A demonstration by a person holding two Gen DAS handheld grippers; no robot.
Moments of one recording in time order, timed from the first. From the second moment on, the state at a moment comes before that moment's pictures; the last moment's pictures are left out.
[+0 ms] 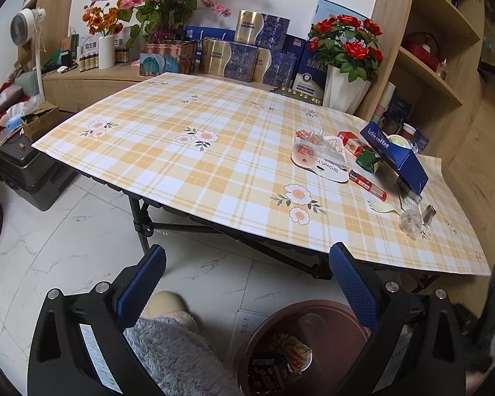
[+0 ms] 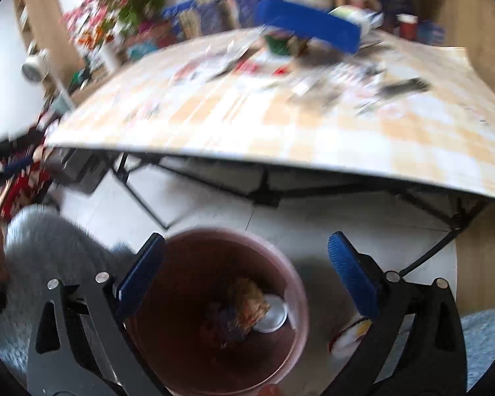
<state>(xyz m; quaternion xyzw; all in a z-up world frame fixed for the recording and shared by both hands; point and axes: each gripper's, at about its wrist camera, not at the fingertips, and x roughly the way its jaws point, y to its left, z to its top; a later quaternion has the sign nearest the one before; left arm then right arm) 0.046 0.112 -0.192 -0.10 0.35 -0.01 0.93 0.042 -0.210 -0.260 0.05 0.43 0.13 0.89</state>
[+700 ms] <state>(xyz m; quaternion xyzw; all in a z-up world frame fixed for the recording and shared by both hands) 0.049 0.104 -0.194 -0.09 0.36 -0.01 0.93 0.044 -0.259 -0.241 0.11 0.36 0.06 0.93</state>
